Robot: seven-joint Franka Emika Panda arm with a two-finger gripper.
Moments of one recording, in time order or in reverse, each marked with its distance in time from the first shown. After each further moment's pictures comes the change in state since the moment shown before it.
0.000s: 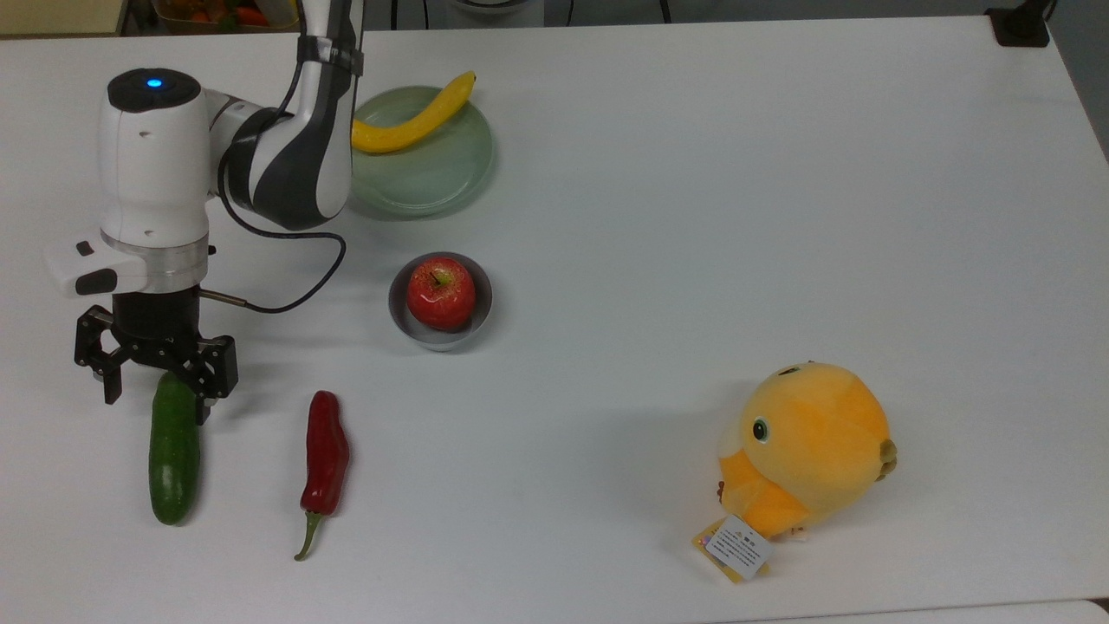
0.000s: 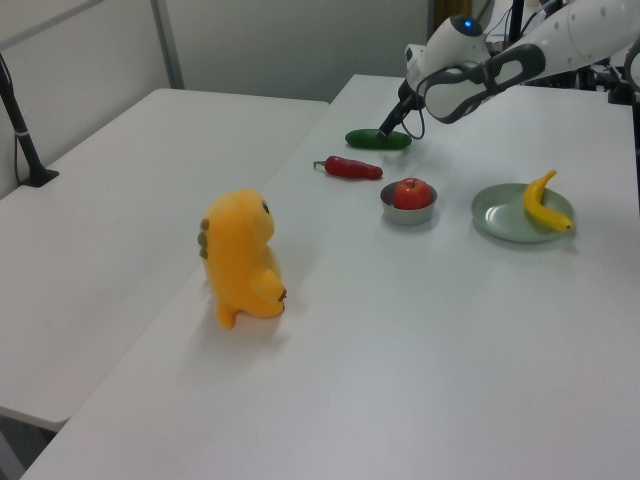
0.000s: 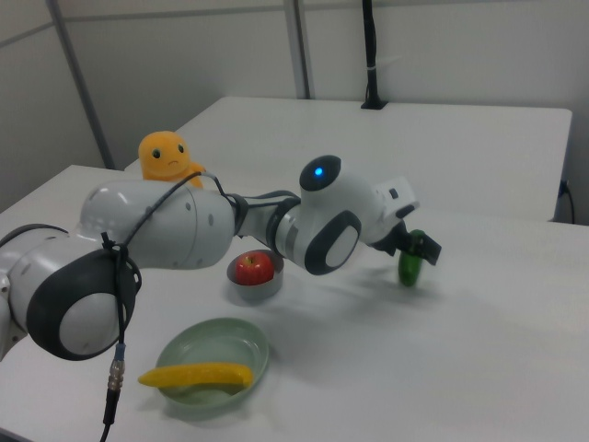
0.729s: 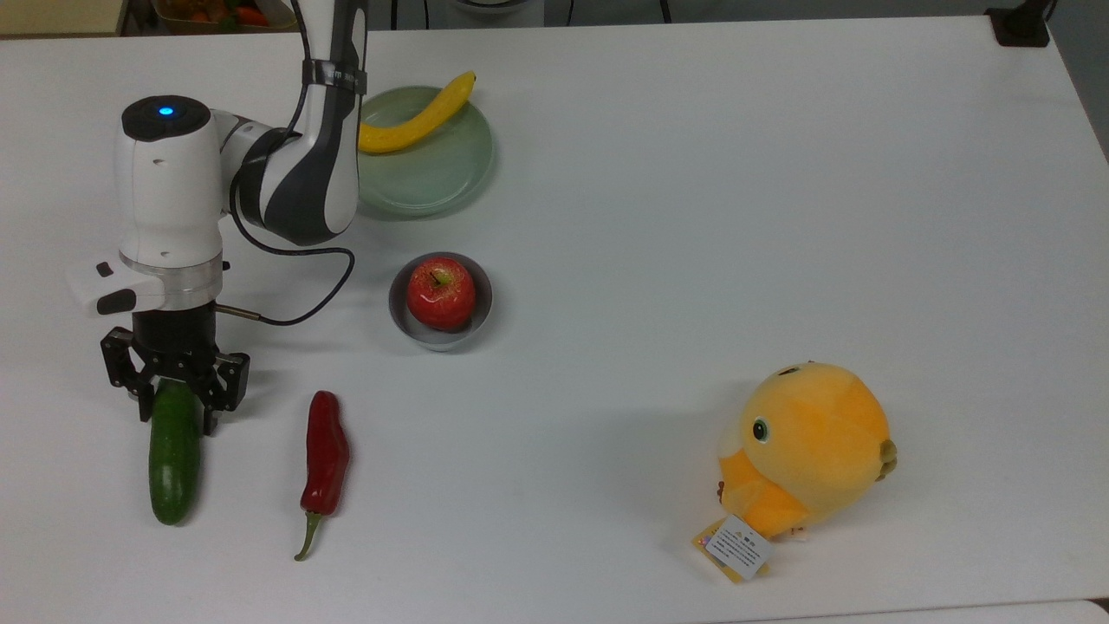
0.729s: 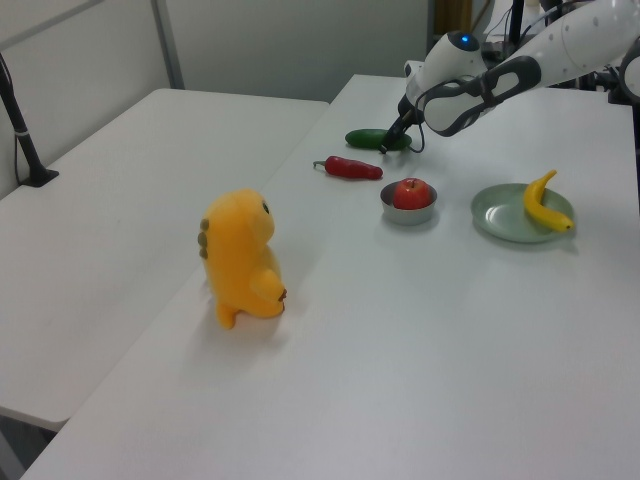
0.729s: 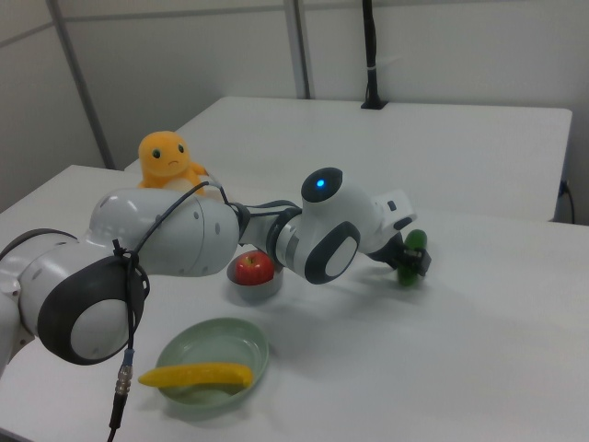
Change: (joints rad) arm -0.011 0.039 0.027 0.007 -0.004 0.004 0.000
